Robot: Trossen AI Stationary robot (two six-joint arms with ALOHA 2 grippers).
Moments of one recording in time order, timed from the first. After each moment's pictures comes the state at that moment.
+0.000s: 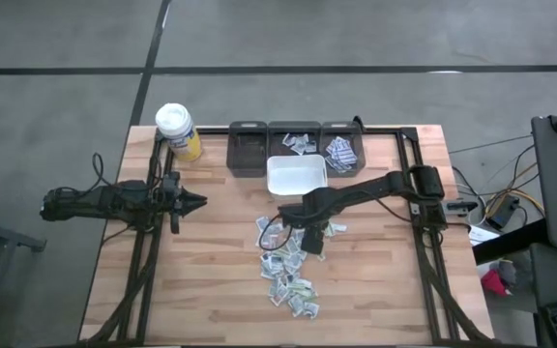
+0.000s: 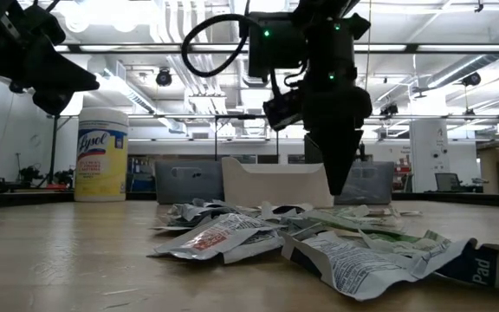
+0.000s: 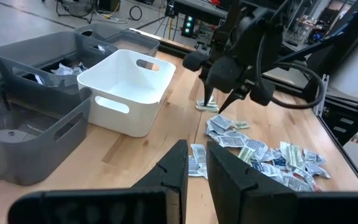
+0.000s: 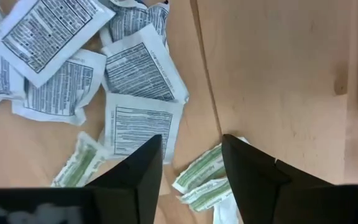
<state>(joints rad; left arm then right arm) -0.07 0.11 0.26 -0.42 -0.21 -0.32 0.07 2.00 1.45 -1.00 0.02 0.35</state>
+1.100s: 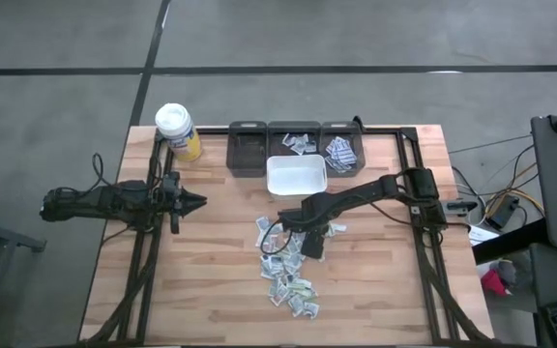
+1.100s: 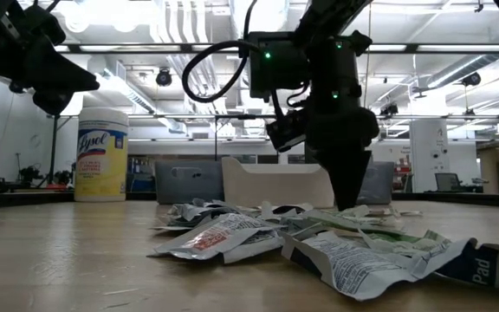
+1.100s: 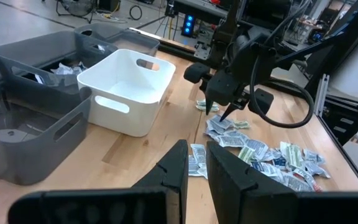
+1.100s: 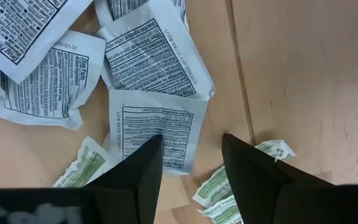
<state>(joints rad) -0.07 0.11 0.26 -0.42 -0.21 -0.32 0.08 2.08 1.40 -0.95 -0.02 0.40</state>
